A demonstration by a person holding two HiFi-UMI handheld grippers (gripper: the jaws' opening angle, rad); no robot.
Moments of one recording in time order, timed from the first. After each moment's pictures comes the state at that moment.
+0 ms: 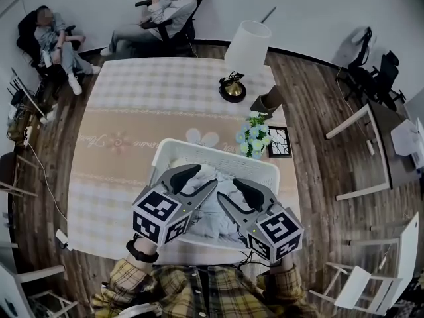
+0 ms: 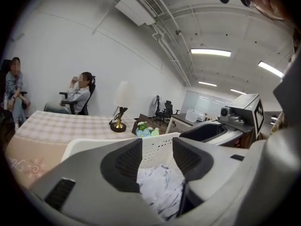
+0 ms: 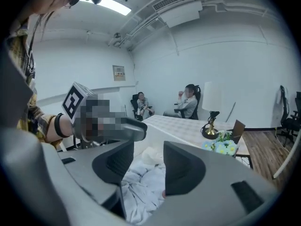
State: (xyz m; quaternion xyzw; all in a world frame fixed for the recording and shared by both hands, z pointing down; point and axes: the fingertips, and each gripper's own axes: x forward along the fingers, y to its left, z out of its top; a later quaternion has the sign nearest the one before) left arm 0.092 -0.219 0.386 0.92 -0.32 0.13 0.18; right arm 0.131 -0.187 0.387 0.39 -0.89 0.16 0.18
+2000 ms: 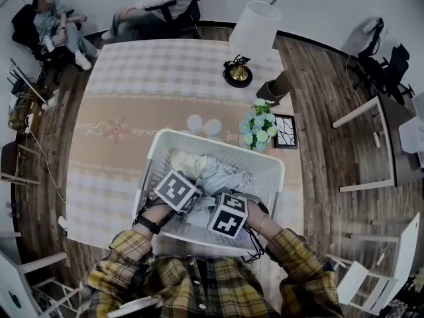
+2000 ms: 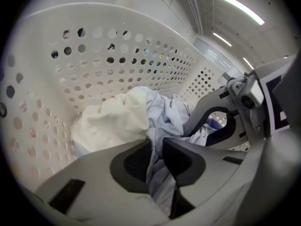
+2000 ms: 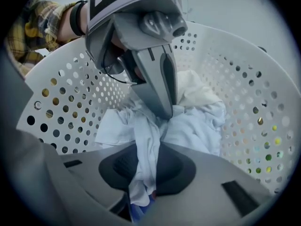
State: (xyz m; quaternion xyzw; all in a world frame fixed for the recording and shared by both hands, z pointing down) left arm 0.082 -0.193 0.578 0.81 -0.21 0.44 0.32; right arm 0.102 -0.138 0.584 0.09 -0.80 0.10 0.58
